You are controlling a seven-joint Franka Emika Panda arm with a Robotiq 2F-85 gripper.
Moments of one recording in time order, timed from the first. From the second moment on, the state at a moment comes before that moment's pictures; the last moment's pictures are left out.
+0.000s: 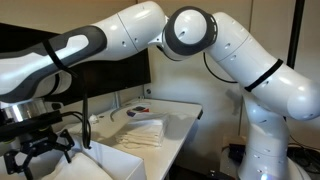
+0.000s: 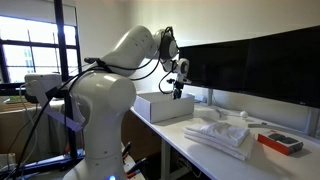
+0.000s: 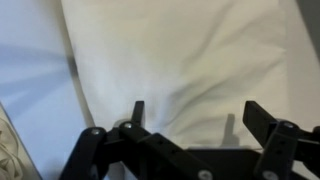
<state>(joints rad) 0.41 0.78 0.15 -1.22 0.00 1.80 1.00</state>
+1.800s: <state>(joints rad) 0.52 0.71 0.07 -1.15 -0.19 1.71 1.04</state>
